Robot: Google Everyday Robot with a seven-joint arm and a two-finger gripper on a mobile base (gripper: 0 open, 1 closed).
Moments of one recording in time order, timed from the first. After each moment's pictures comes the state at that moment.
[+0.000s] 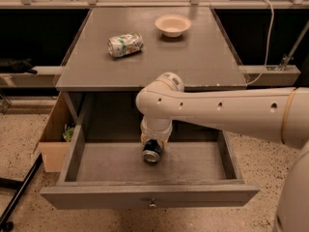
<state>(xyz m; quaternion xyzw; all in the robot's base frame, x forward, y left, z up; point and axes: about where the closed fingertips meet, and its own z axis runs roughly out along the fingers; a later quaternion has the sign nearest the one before) 0.557 -0.001 0.620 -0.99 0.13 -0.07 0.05</state>
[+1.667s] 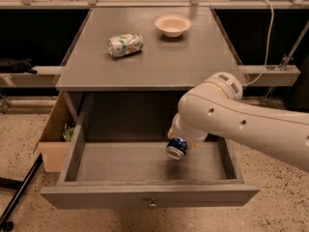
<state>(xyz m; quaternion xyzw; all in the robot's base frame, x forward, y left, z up) 0.519 -0.086 0.698 -0.96 0.23 -0.16 0.09</state>
